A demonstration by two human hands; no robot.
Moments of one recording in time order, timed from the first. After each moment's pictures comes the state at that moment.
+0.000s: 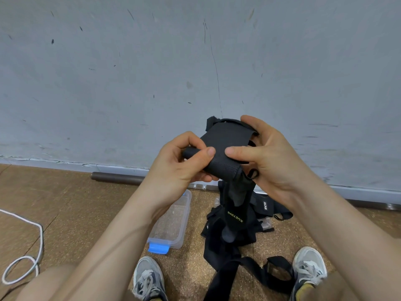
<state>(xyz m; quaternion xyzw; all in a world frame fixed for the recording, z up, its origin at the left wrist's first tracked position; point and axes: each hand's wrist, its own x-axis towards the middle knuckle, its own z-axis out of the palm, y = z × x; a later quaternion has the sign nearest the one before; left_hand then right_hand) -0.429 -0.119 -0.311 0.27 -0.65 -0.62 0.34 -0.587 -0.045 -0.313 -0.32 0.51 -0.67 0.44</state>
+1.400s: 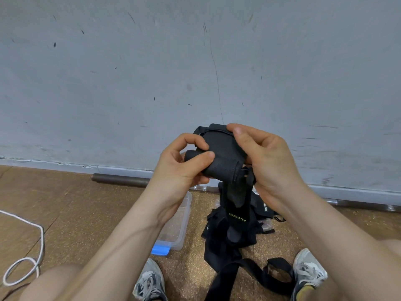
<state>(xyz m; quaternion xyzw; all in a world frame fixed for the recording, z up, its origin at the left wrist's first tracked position) -0.434 -0.117 -0.316 0.29 -0.60 -0.65 0.36 -0.576 -0.048 -0.313 -0.30 0.51 -0.70 0.39</state>
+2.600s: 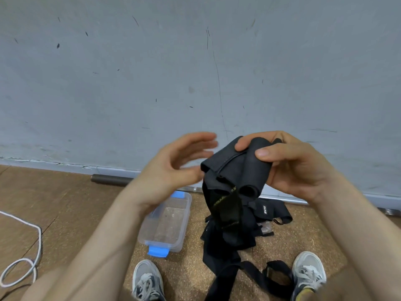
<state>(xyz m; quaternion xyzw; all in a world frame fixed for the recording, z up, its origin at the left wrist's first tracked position) -0.406 -0.139 -0.306 0.19 -0.75 -0.57 0.27 -0.620 -0.032 -0.300 -0.45 0.35 -0.57 0.60</state>
